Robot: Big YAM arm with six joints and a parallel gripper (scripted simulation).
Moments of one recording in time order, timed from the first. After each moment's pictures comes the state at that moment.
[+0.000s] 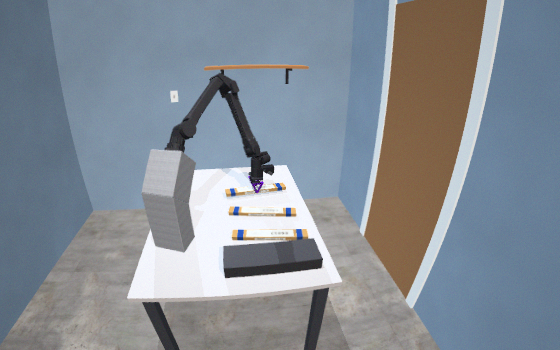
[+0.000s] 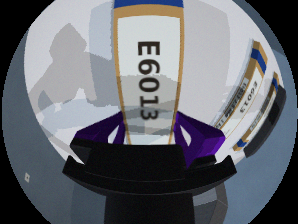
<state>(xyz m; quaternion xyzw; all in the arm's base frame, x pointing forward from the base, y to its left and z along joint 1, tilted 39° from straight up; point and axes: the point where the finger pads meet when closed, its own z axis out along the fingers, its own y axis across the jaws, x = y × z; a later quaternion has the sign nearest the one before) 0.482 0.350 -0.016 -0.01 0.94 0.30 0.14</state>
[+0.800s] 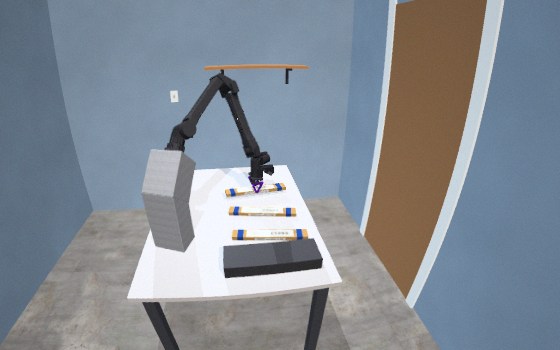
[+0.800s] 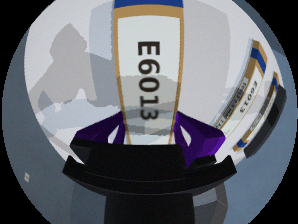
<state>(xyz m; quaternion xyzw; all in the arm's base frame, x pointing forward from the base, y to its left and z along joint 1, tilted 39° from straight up) 0.481 0.349 -0.017 -0.01 0.94 0.30 0.14</state>
